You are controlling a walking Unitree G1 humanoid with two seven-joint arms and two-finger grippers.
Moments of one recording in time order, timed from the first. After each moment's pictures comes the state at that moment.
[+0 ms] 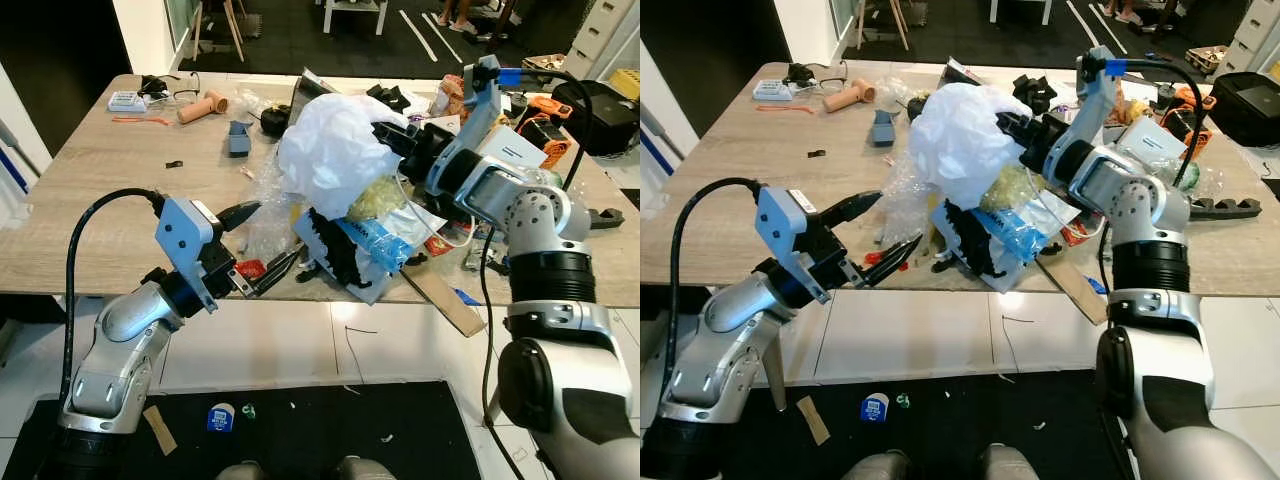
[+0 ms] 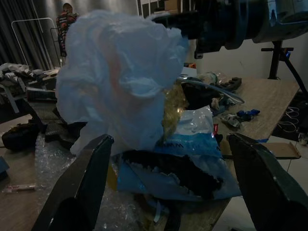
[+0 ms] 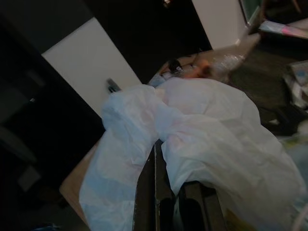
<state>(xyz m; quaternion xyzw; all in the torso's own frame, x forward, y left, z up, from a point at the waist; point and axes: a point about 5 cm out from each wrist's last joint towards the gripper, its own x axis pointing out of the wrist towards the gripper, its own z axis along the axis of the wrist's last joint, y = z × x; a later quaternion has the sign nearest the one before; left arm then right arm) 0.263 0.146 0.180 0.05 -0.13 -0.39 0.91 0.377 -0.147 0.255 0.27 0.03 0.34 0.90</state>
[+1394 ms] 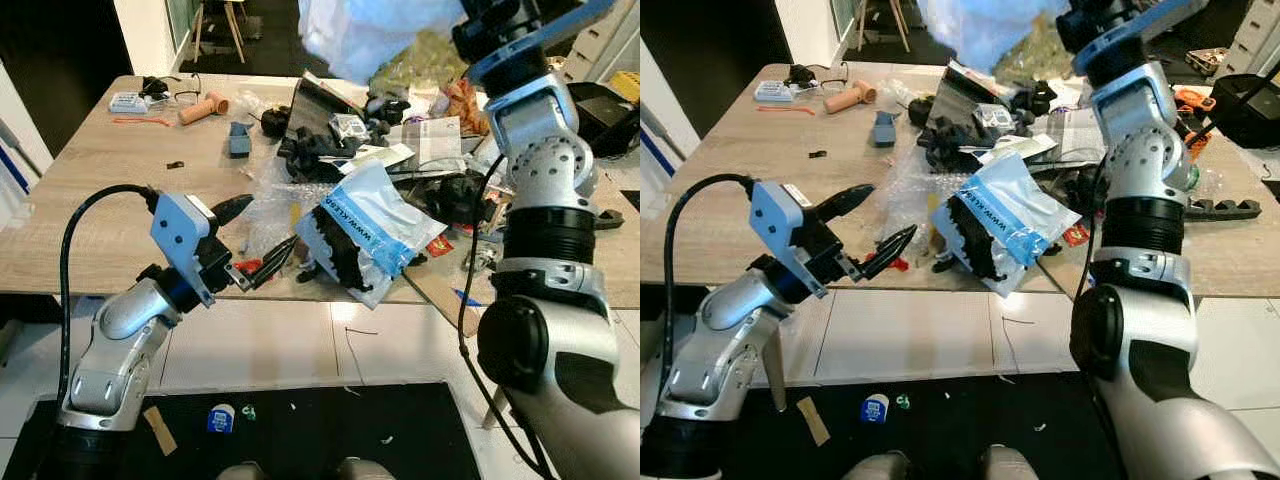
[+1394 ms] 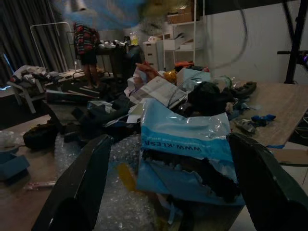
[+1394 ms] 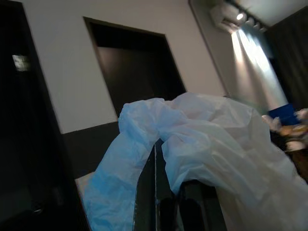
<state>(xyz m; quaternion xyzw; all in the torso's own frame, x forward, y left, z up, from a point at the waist) 0.266 0.150 0.185 0.05 -0.15 -0.37 0.92 0.376 -0.178 0.356 0.29 -0.30 0.30 0.86</state>
